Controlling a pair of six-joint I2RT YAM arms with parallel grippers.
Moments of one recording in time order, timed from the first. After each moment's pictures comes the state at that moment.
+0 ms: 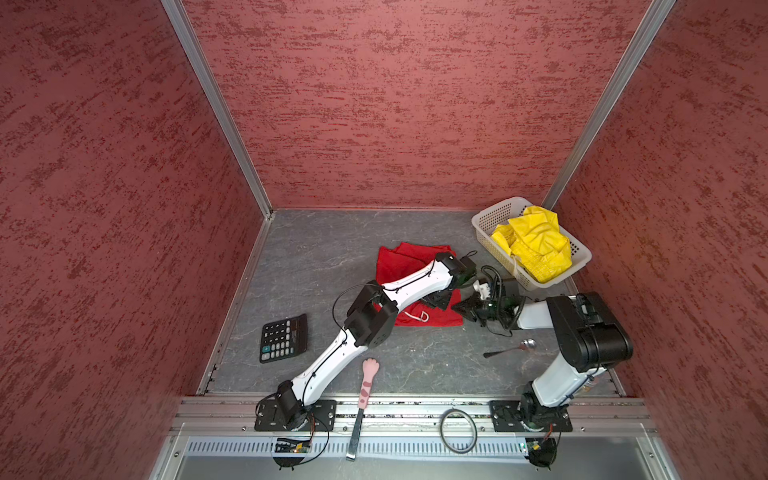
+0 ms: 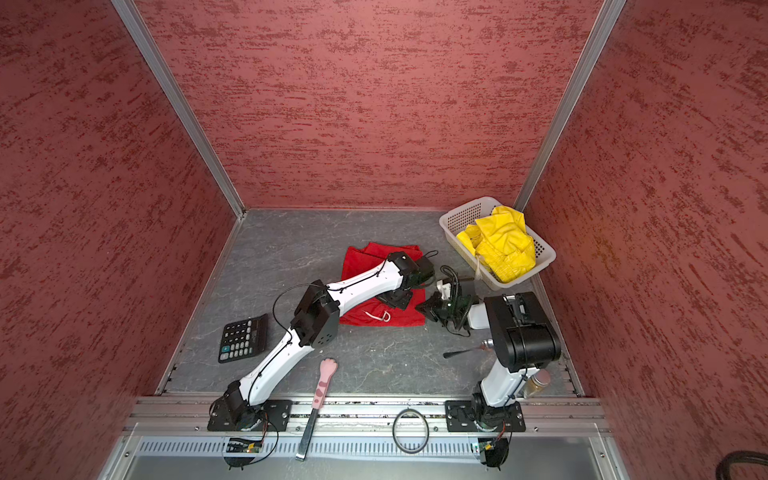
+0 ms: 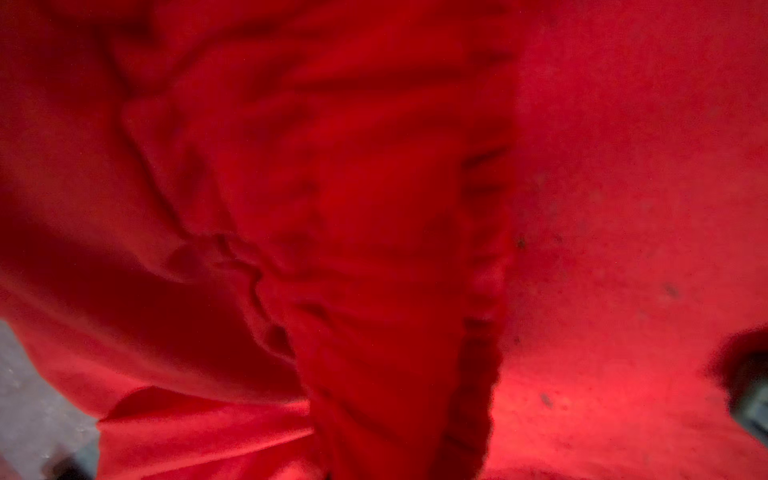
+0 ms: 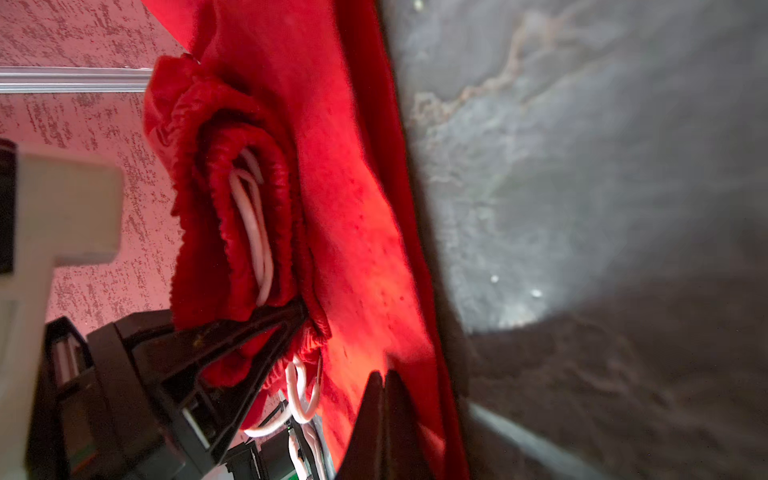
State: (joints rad) left arm -0.93 2.55 2.35 -1.42 -0.27 -0.52; right arm 0.11 1.69 0.51 0.30 -0.80 0.85
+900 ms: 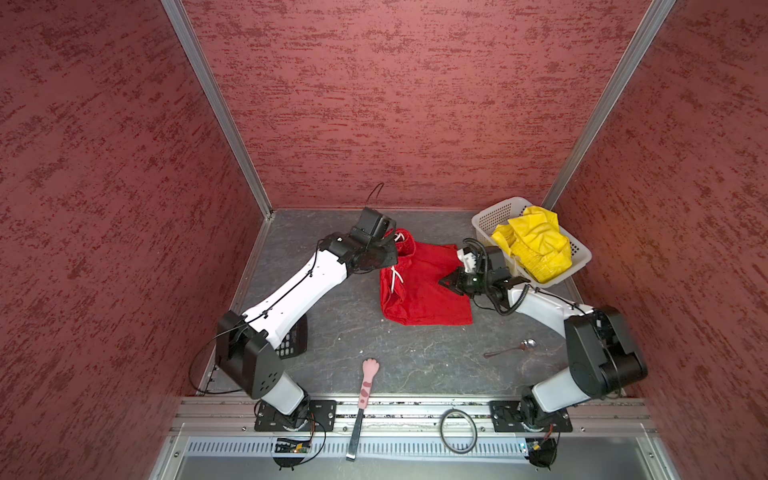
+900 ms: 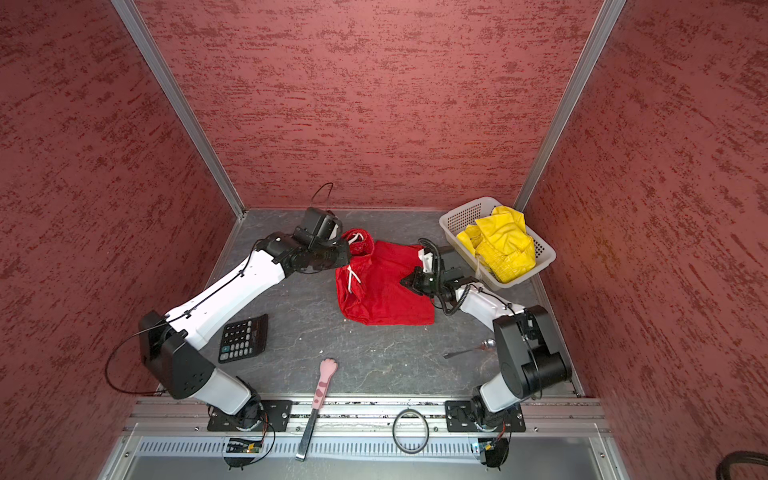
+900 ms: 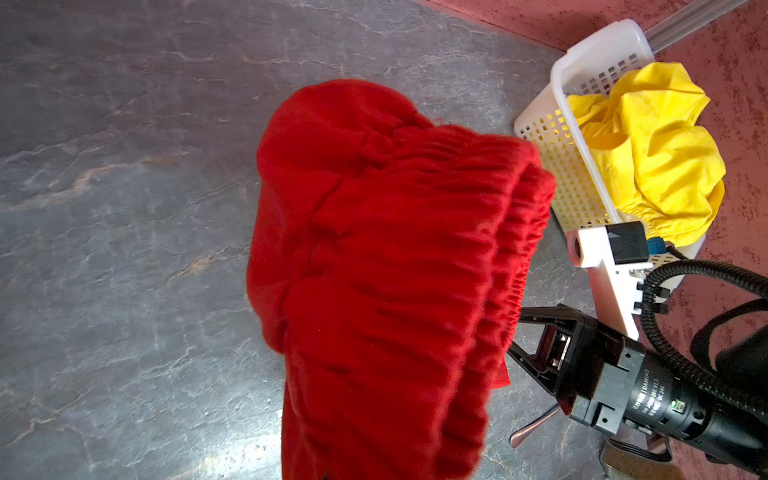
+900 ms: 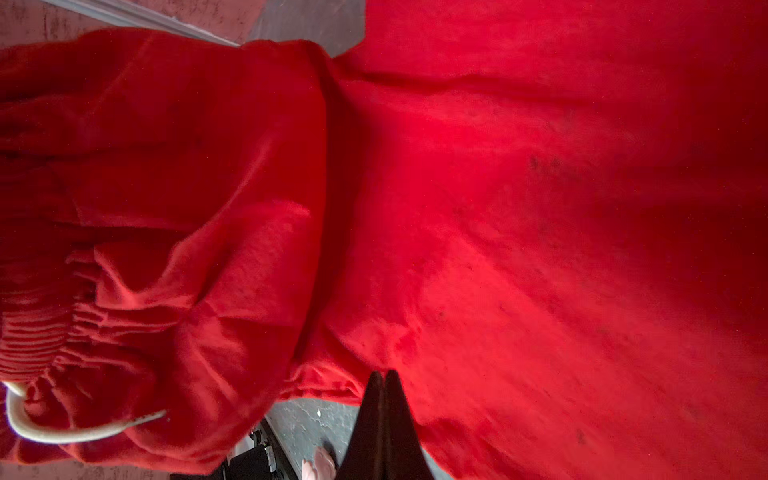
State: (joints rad) left arm -0.57 1.52 1.45 -0.78 0.02 -0.67; right arm 0.35 1.60 0.89 -0.03 -0.61 0.75
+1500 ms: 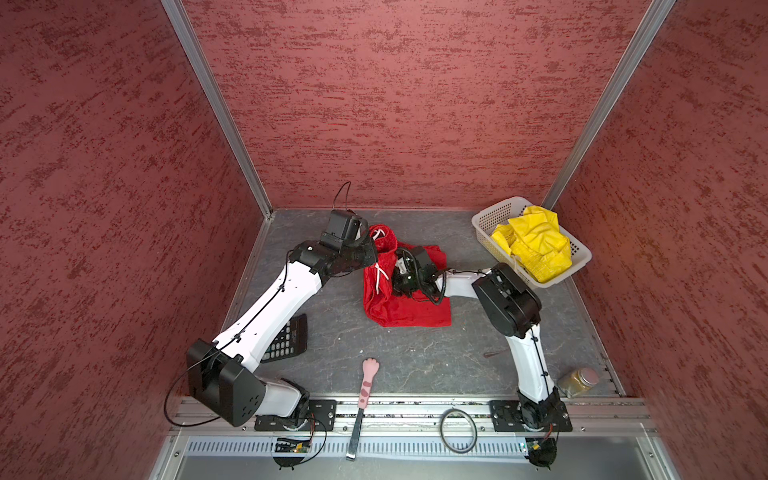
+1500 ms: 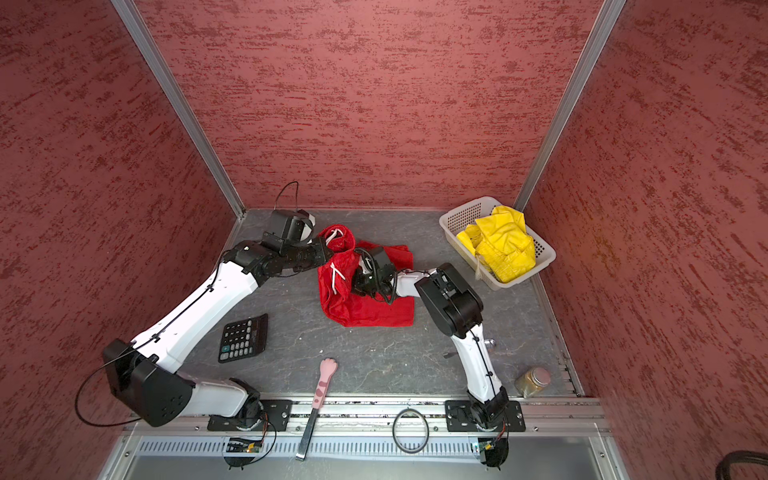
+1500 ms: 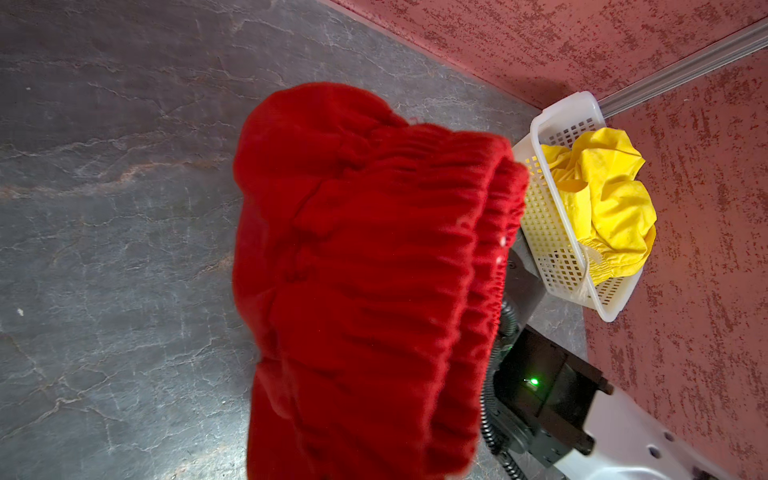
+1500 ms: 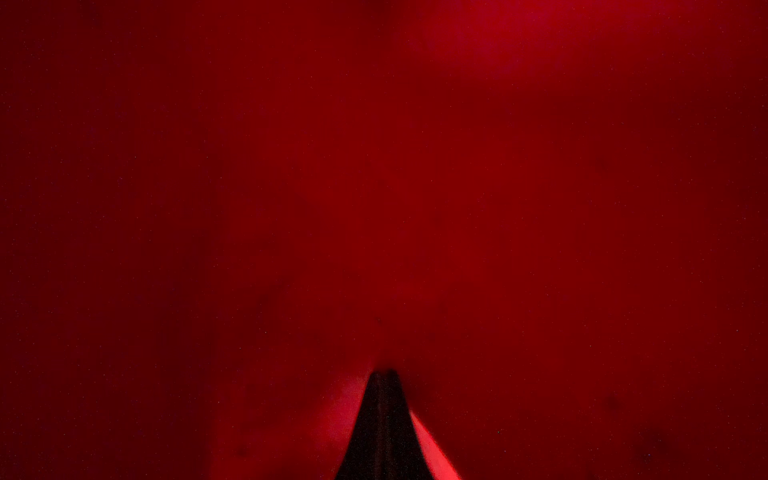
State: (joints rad) left arm -0.46 1.40 1.36 -0.74 0.11 -0.67; right arm 0.65 2.23 1.36 0.20 -0.66 1.01
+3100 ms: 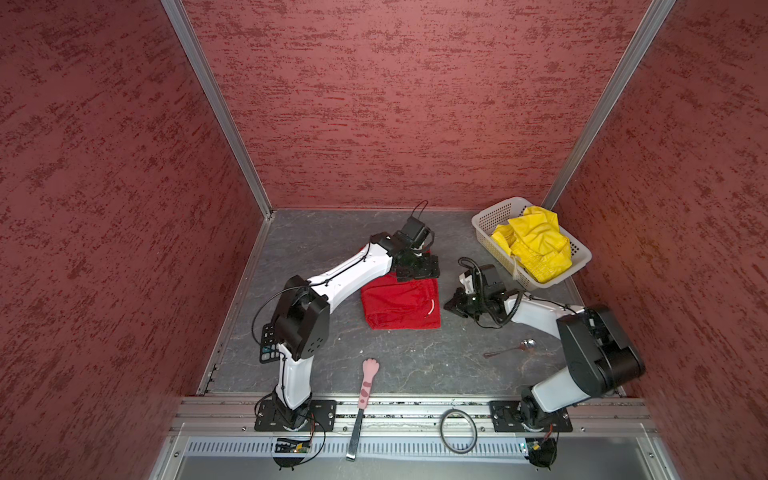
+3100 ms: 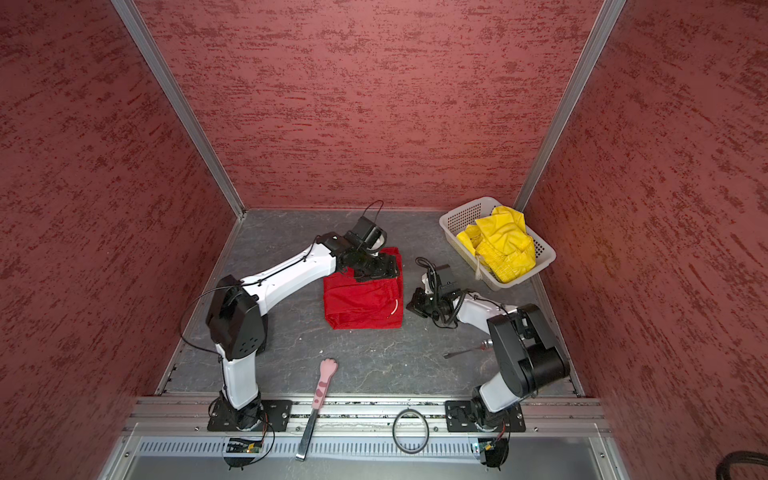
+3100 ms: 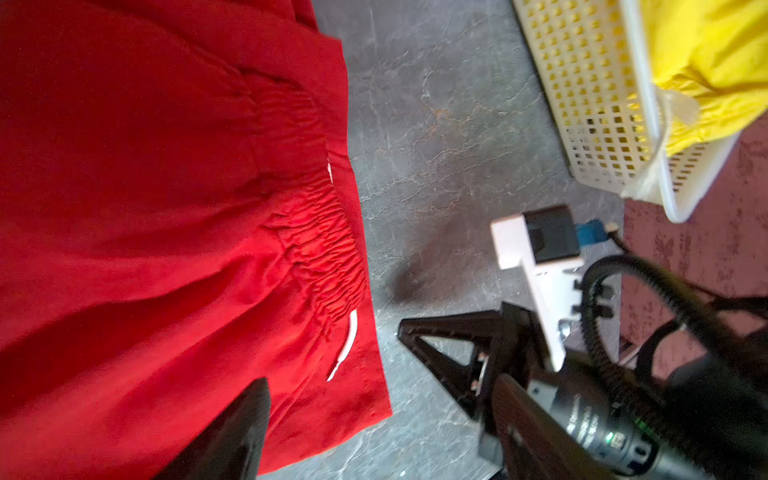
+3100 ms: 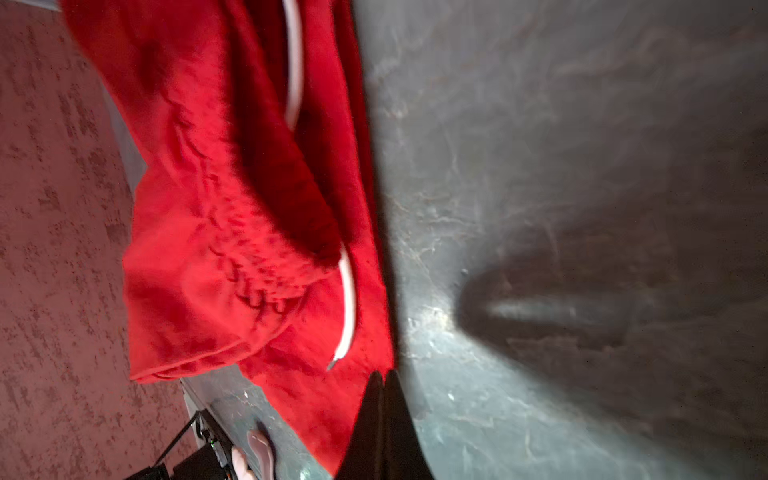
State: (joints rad) left arm -0.69 1.85 1.66 -0.79 0.20 -0.69; right arm 0.33 1.51 0.74 -0.17 -0.49 0.73
